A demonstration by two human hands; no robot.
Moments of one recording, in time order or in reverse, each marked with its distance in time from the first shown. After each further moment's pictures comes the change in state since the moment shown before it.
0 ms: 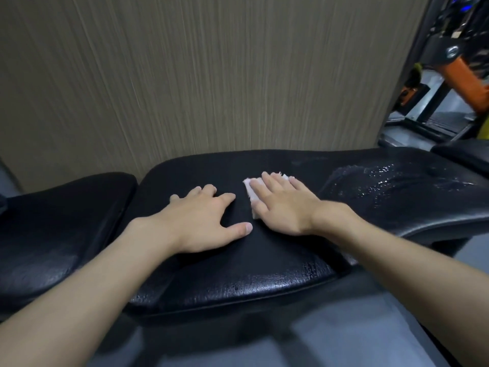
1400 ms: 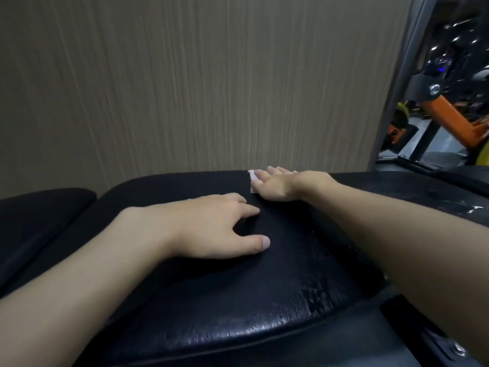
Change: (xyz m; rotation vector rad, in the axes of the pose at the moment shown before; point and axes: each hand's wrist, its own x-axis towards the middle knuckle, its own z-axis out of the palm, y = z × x) left_hand 0.049 0.052 0.000 -0.055 0.067 0.246; right_hand 0.093 0.087 -0.020 0.057 -0.111 0.191
